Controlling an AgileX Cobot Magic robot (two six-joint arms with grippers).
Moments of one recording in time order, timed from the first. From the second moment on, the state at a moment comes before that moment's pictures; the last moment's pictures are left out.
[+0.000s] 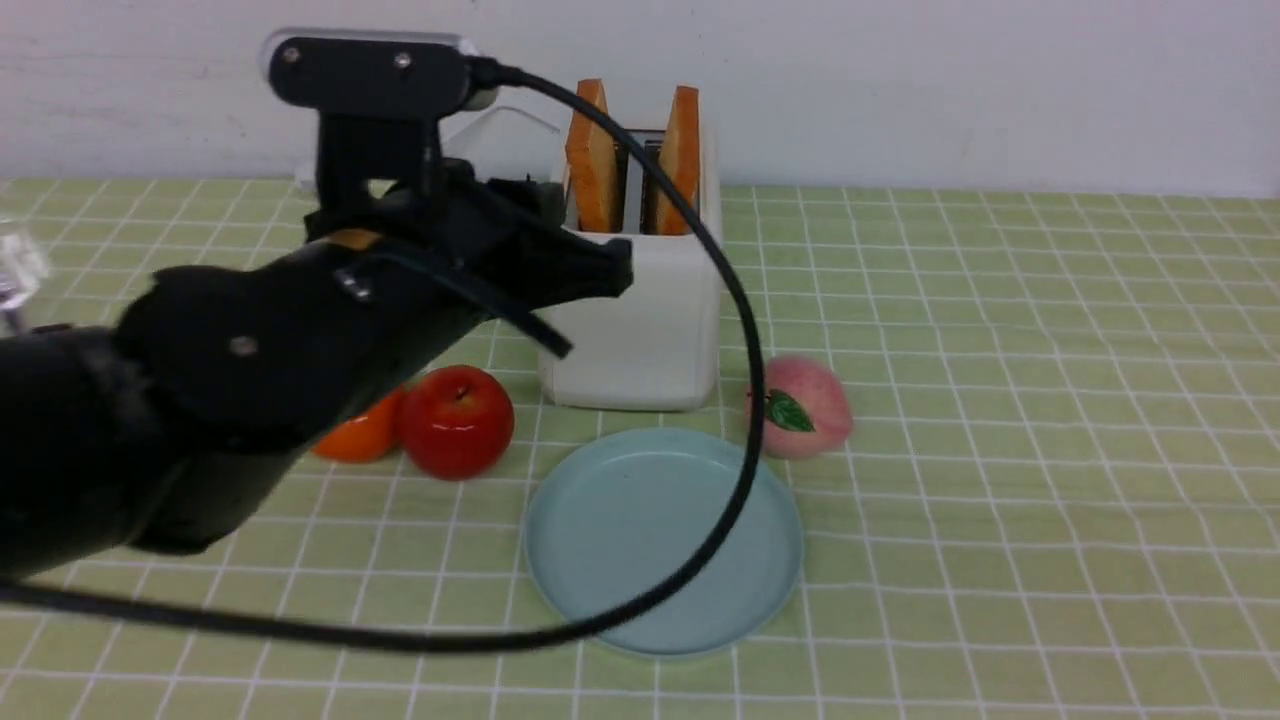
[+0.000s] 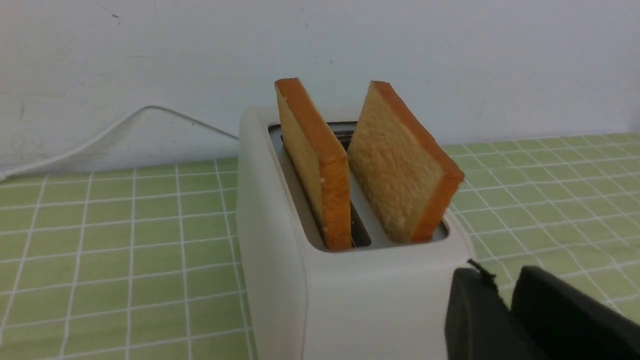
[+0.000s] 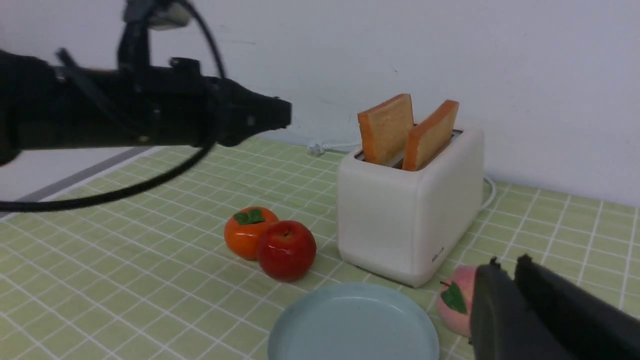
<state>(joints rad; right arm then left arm) 0.10 0.34 -0.52 1.04 0.54 -0.86 -0.63 1.47 -0.98 -1.03 -0.43 0.77</state>
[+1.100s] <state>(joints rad) 0.10 0.34 -0.52 1.06 0.54 -0.87 -0.47 2.03 -1.45 -0.57 -0.48 0.20</state>
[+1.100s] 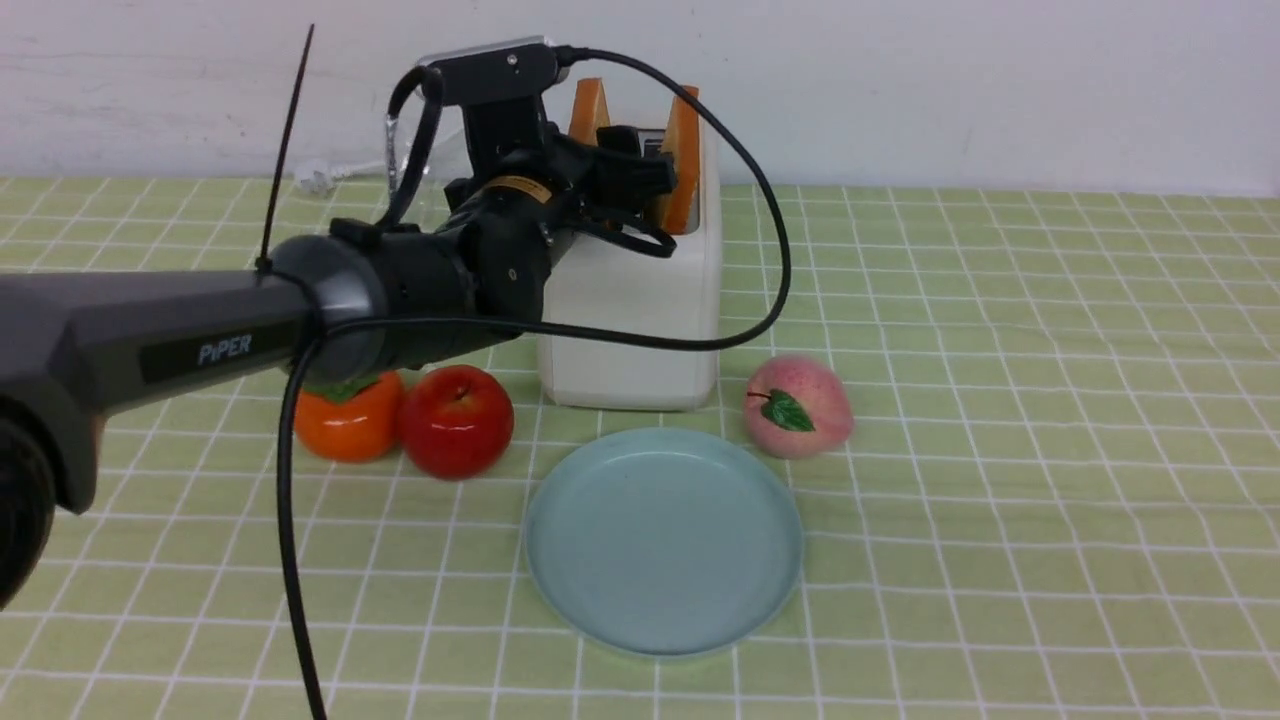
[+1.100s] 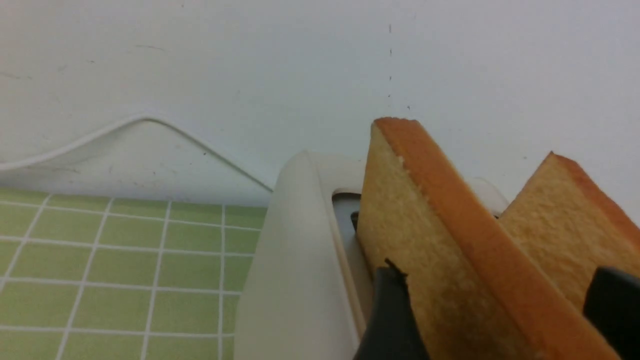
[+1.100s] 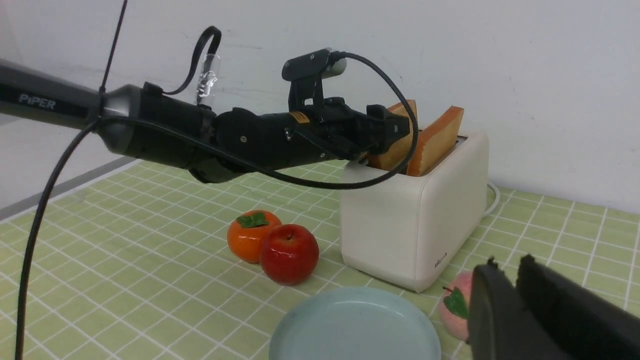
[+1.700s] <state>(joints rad) 0.10 0.34 -0.52 1.06 0.54 -0.87 -0.47 2.04 -1.46 -0.59 -0.50 0.23</state>
